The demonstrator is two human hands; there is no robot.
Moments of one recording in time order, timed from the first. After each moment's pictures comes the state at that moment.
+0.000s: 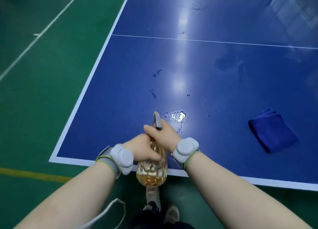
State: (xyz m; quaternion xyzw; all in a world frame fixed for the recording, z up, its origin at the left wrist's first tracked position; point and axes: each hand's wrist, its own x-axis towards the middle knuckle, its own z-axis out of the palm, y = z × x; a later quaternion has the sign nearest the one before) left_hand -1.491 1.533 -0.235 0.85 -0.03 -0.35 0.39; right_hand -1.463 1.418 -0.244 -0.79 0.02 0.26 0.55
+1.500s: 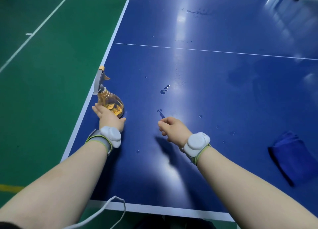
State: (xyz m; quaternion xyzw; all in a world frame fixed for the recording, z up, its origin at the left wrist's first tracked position) left_hand -1.321 1.647 -0.258 0.87 0.38 -0.05 0.33; right_hand -1.331 1.440 -0.262 -0.80 0.08 0.29 0.52
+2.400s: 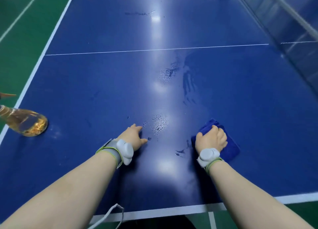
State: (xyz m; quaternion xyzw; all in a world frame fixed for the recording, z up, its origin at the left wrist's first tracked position) left_hand -1.331 1.328 -0.261 0.94 0.00 -0.32 0.15; right_hand -1.367 1.082 -0.313 -0.88 0.40 0.02 0.26
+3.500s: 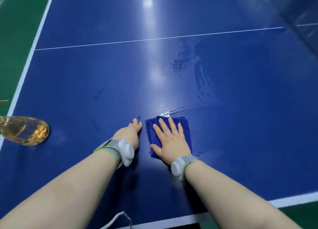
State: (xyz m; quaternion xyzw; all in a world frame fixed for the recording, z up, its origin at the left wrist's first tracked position) left_hand -1.279 1.382 -0.282 0.88 -0.06 -0.46 -0.01; right_hand -1.349 1.223 -0.341 -0.98 -0.09 0.16 0.07
